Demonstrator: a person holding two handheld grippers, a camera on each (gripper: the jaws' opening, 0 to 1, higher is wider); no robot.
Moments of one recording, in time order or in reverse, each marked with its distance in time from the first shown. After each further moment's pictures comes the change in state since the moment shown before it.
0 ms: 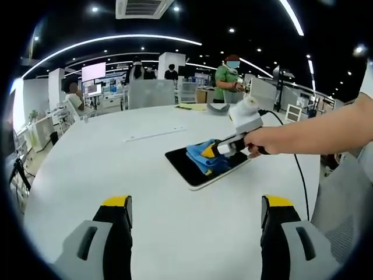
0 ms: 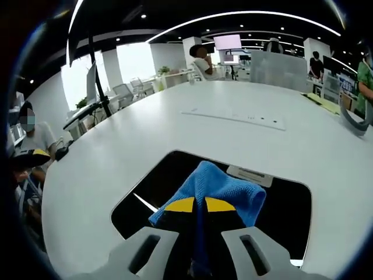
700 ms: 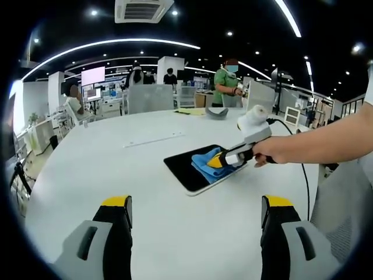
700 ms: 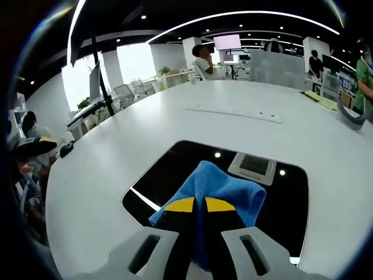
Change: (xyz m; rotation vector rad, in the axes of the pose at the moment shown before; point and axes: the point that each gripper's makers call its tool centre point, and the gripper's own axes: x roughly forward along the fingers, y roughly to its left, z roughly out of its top) left arm -0.003 -0.004 0.010 0.013 -0.032 -0.007; right arm -0.024 0.011 -0.017 0.007 0.000 0.006
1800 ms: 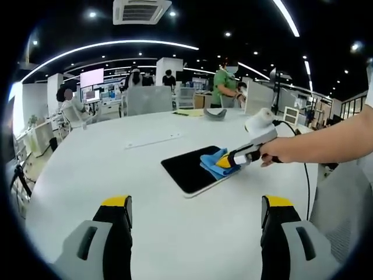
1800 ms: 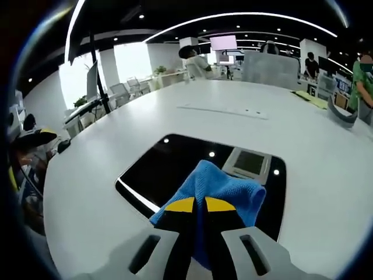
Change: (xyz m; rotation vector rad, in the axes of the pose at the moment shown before) left arm -0.001 -0.007 0.003 0.011 -0.010 -0.003; right arm -0.028 -0.018 -0.017 -0.004 0.004 -0.035
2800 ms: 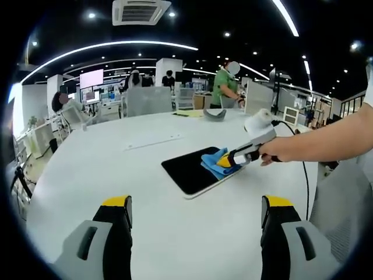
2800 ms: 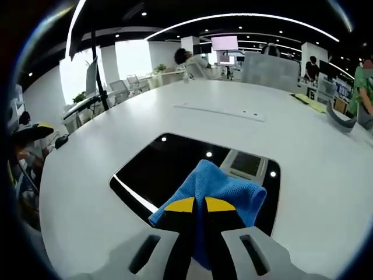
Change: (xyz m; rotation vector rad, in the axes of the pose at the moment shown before) left arm 0.000 0.000 0.003 0.006 -0.002 -0.001; right arm 0.002 -0.015 0.000 -0.032 -0.002 -0.023
